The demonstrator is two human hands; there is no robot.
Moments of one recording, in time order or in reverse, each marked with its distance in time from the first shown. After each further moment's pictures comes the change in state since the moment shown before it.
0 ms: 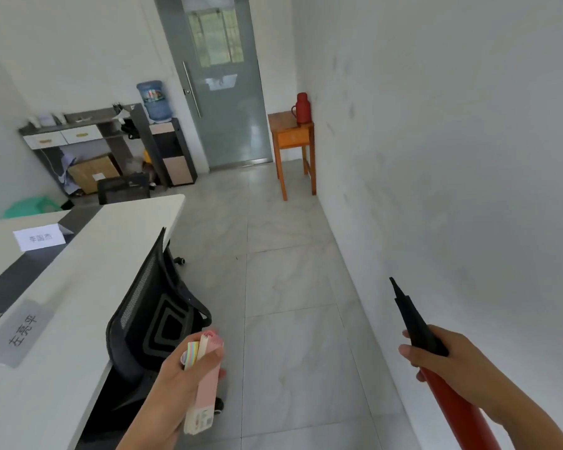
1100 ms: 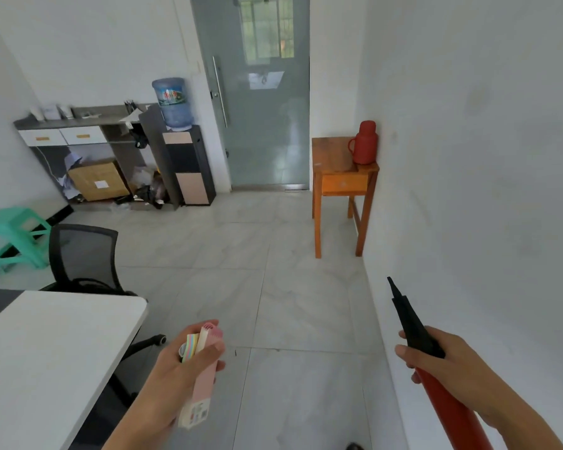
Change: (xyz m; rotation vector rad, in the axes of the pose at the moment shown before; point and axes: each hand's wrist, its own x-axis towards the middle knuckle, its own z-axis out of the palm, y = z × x) left_hand 0.780 0.267 0.075 -0.075 0.108 -0.001; right_hand 0.820 -0.343 -0.039 -0.069 -0.127 -0.100
